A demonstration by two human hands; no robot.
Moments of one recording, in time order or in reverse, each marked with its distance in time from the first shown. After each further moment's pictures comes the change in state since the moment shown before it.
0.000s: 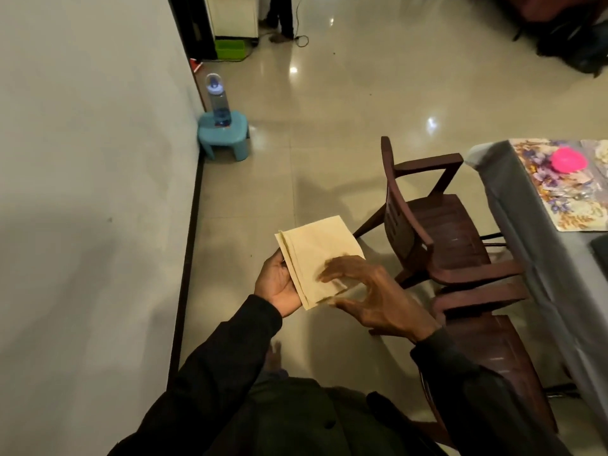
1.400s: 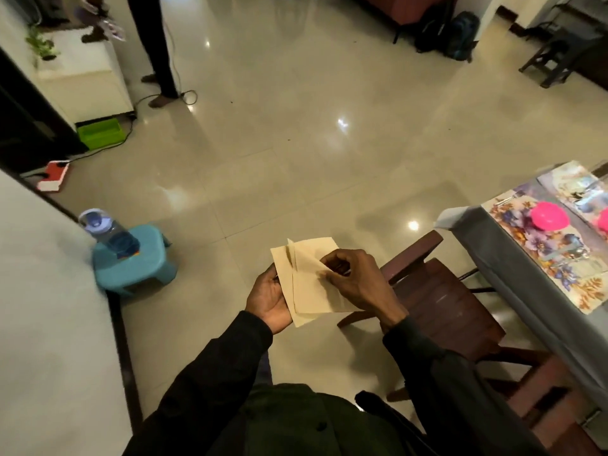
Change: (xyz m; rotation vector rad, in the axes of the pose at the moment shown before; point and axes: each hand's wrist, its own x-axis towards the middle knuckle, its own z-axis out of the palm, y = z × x) left_hand 0.466 0.352 0.233 0.234 -0.149 -0.320; right_hand 0.478 0.211 -0.273 0.034 0.476 0.620
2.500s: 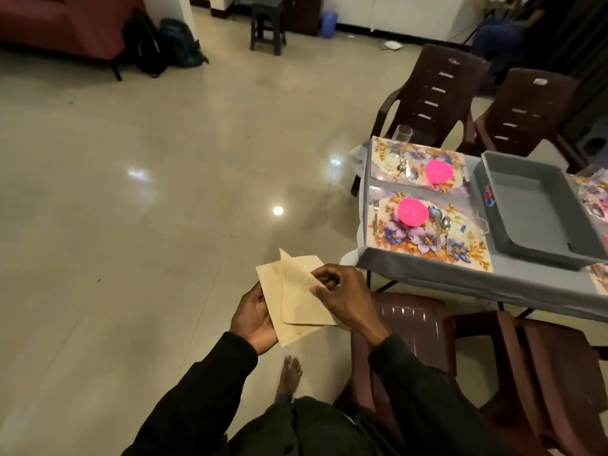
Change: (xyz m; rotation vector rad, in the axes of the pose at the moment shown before) left_hand 0.459 0.142 0.327 0.541 -0.210 -0.669; right_hand 0.295 0.139 -0.257 0.274 0.885 0.567
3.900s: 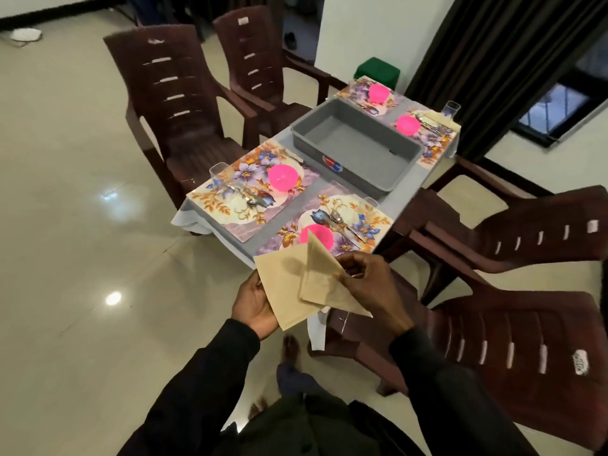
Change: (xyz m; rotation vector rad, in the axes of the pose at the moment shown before) left_hand 0.377 0.180 0.272 0.514 -0.266 -0.805; right_hand 0.246 0.028 -0.124 0.089 0.953 0.531
